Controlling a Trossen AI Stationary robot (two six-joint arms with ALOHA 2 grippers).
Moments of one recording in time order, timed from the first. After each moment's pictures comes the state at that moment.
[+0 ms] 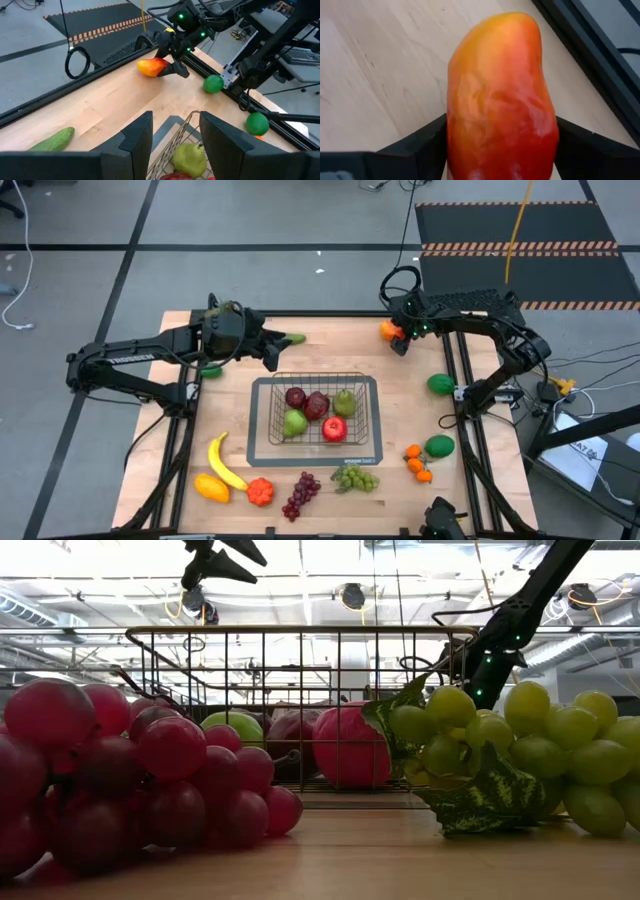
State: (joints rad) left arm 0.17 1.12 1.12 -0.42 -0.22 -0.51; right arm -0.97 1.56 0.76 -0.27 -0.15 -0.35
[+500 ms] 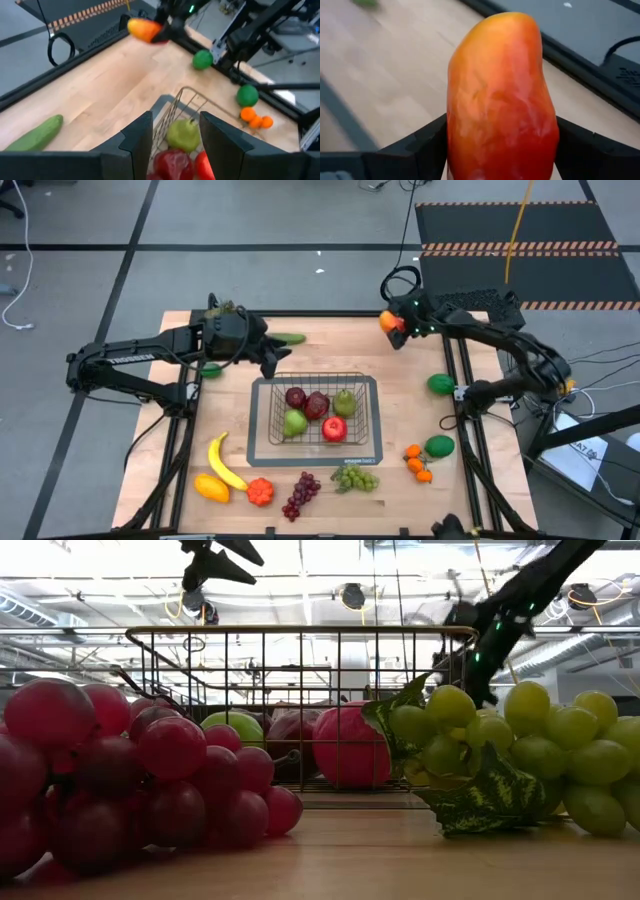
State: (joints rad) left arm 0.17 1.12 1.12 -0.48 -0.11 -0.46; right arm -0.88 1.30 0.76 -0.35 -0.16 0.06
